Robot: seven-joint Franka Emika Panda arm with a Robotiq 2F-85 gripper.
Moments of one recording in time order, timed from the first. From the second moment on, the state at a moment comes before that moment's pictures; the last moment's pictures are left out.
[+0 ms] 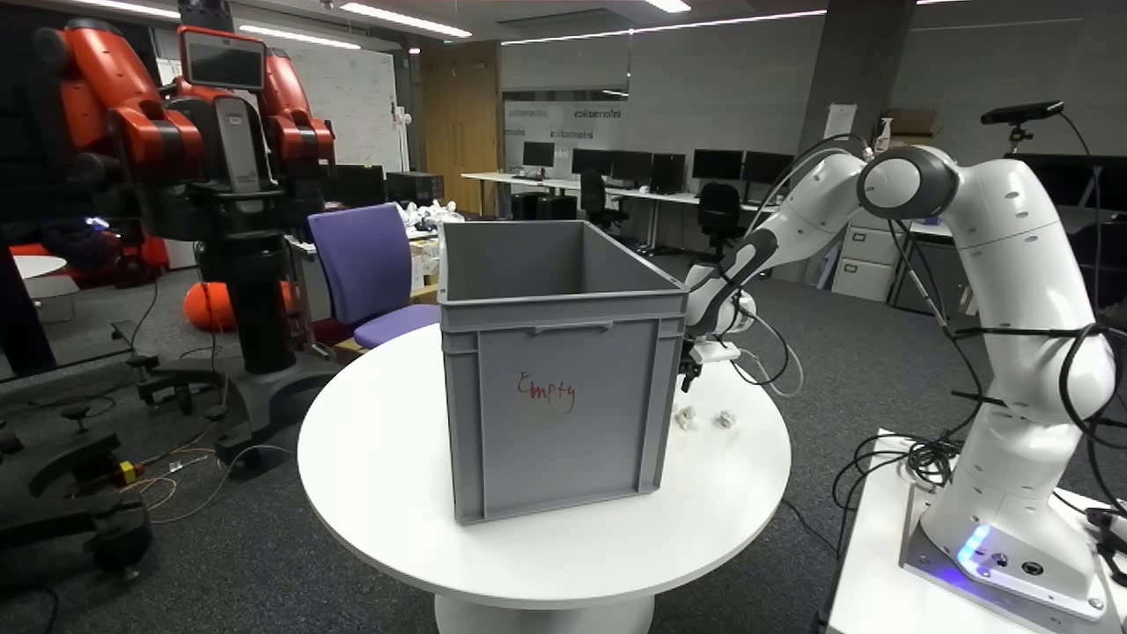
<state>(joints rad) -0.18 0.55 0.03 -2.08 0.24 2.72 -0.03</state>
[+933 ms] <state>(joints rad) -0.08 0.67 -0.05 -1.94 0.16 2.66 0.09</state>
